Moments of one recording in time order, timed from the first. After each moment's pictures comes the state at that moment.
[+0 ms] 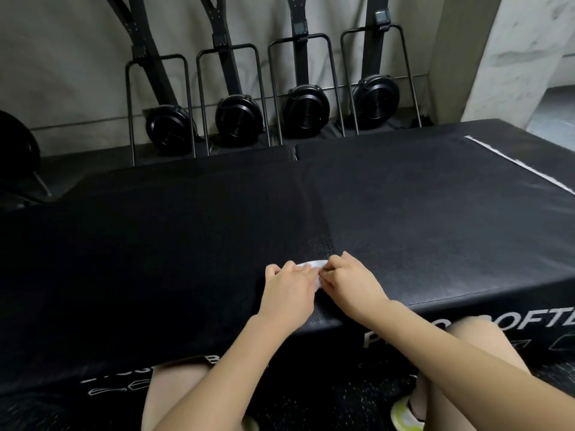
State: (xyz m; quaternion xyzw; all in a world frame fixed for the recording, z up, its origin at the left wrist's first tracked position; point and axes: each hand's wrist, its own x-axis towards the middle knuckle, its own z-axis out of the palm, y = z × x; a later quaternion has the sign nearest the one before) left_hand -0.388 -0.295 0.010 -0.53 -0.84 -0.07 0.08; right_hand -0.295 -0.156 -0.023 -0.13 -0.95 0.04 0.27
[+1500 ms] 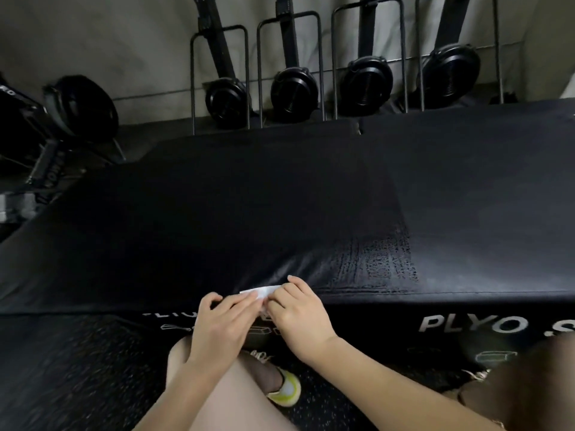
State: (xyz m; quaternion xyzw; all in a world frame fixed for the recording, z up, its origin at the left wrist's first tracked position) left_hand -0.454 -0.548 -0.064 -0.52 -0.81 -0.07 0.25; right_hand -0.359 -0.366 -0.062 0.06 -0.93 0.09 0.34
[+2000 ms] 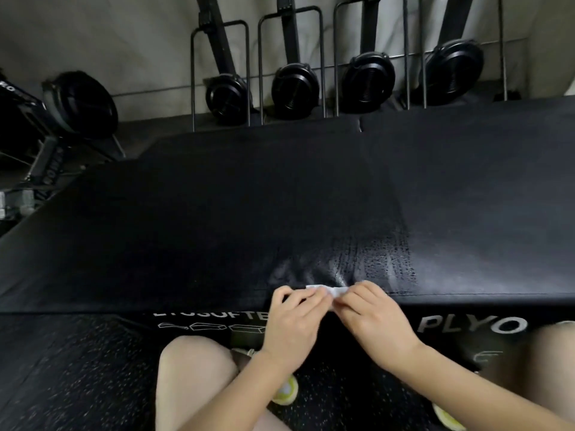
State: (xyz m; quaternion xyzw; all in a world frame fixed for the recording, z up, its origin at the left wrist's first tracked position) left_hand -0.394 -0.435 -0.068 -0.54 -0.78 -0.21 0.25; right_hand -0.285 -0.268 -0.065 0.09 -0.94 0.04 0.34
